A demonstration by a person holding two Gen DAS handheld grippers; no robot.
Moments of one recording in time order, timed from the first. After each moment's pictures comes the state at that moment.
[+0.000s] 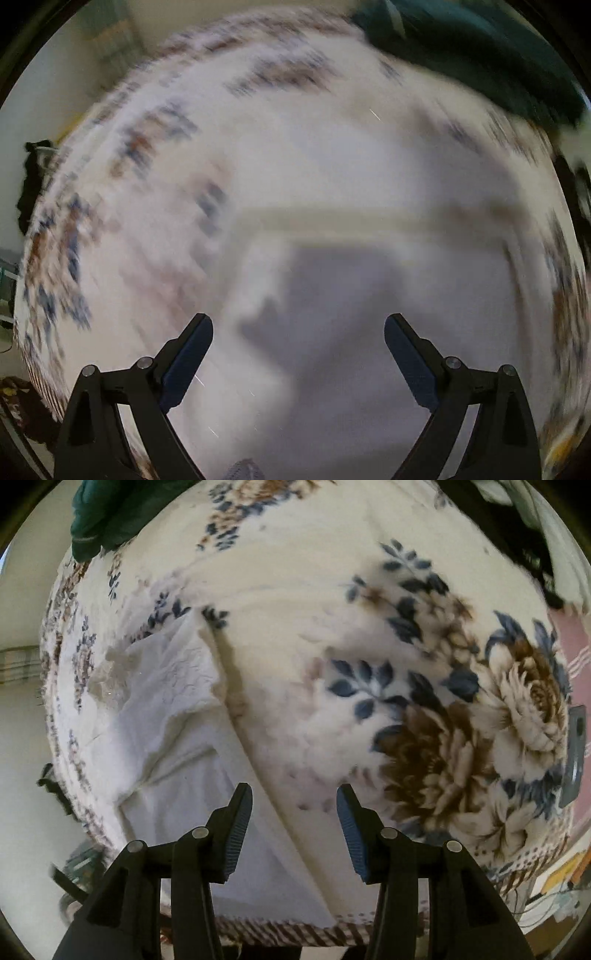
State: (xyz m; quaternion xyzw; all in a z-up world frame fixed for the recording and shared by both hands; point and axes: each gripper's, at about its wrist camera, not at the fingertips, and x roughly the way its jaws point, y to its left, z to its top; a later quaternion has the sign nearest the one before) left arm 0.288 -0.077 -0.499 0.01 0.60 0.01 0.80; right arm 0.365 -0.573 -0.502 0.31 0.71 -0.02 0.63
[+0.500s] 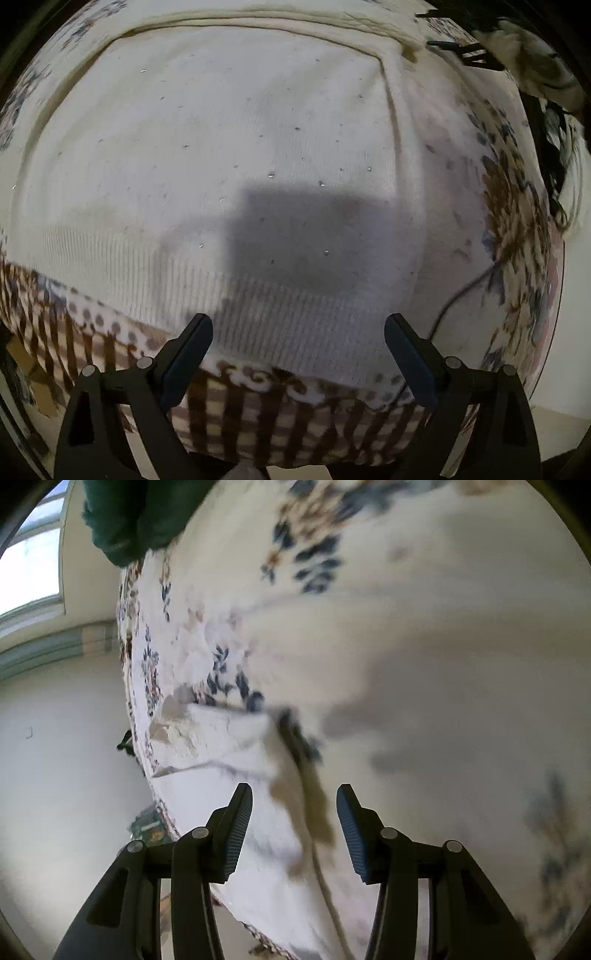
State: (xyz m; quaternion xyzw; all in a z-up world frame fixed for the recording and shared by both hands) left arm 0.168 -0.261 -0.565 -0.10 0.68 0.02 0.72; right arm 0.569 -0.548 -0.631 0.38 0.69 0.18 0.58
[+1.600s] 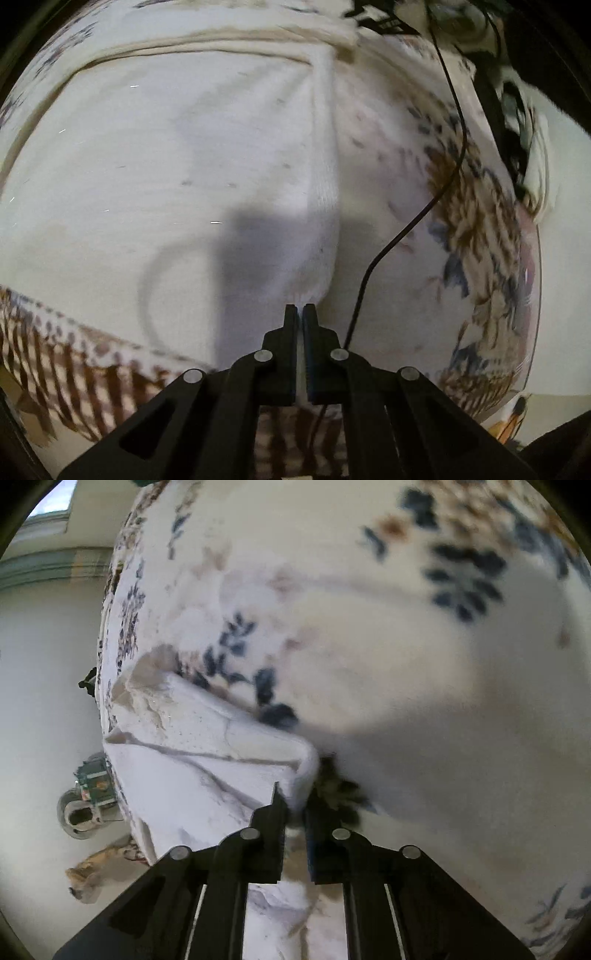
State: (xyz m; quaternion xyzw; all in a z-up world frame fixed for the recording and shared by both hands) left arm 0.151 -0.300 -0.549 -0.12 0.64 -0.04 0.76; right arm 0.604 -0.498 -0.612 0.23 0.71 0.20 0.63
